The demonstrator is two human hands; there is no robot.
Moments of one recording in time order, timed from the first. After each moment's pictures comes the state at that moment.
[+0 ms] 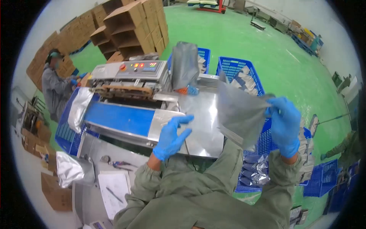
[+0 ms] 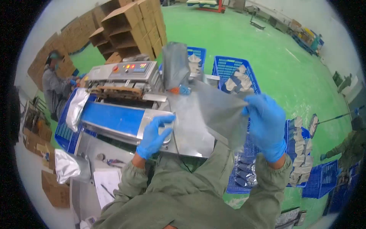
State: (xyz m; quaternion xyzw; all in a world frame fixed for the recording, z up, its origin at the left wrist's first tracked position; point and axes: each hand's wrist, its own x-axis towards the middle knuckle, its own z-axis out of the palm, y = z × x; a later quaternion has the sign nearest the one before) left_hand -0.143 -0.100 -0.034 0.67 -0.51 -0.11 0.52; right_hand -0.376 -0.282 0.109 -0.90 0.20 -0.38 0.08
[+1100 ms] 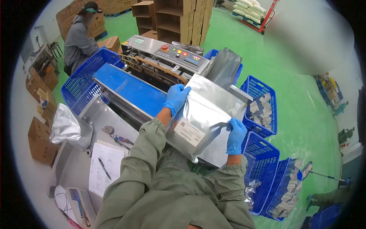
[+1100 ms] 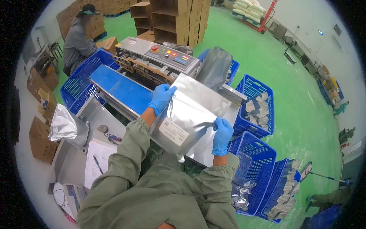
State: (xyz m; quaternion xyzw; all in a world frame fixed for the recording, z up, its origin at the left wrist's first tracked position) left_hand 0.015 -0.121 -0.083 0.74 -0.24 -0.08 0.62; right_hand -0.218 -0.265 -0.084 -0.61 0.28 -0.39 0.64
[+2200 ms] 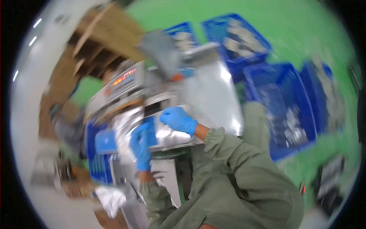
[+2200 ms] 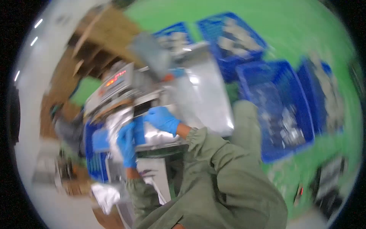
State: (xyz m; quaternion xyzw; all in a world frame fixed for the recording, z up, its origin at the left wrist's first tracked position) left_hand -0.050 -0.054 -0.051 0.81 -0.37 -0.04 0.46; right_hand -0.124 -0.219 -0.129 -0.73 0.13 -0.29 0.61
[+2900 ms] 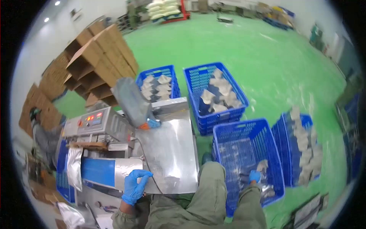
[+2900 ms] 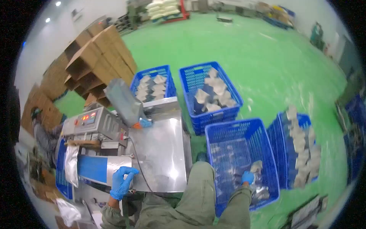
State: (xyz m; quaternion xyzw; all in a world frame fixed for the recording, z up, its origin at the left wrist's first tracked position) left_hand -0.155 -0.160 -0.079 0.77 -0.46 -0.15 0.41; right_hand -0.633 -0.438 -0.493 -0.60 0.79 0.01 0.14
